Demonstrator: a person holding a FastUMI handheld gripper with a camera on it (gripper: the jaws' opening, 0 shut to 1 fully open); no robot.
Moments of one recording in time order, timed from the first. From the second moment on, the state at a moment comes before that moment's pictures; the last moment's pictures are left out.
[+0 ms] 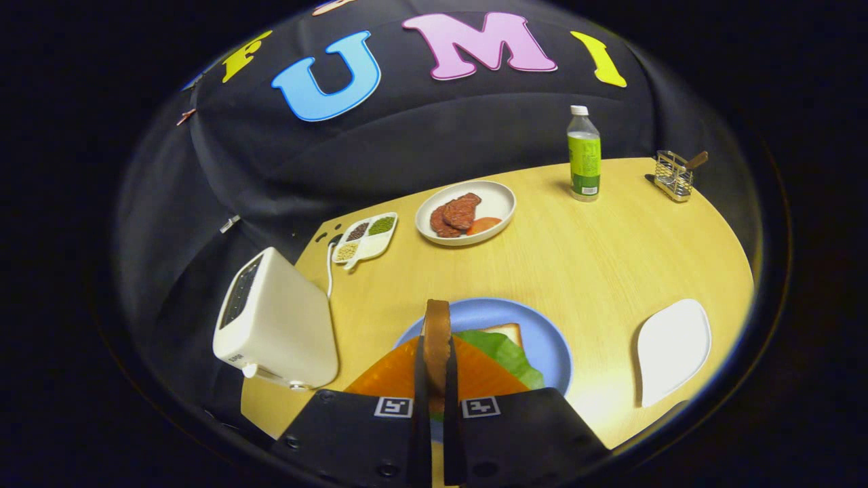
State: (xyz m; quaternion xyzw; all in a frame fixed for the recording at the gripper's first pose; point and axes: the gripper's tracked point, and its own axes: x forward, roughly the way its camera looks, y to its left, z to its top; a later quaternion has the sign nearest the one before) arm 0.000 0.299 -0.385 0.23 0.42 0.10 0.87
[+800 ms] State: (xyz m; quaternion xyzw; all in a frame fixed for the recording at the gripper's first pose) arm 0.005 0.224 -0.398 0.15 0.42 0.08 0.89
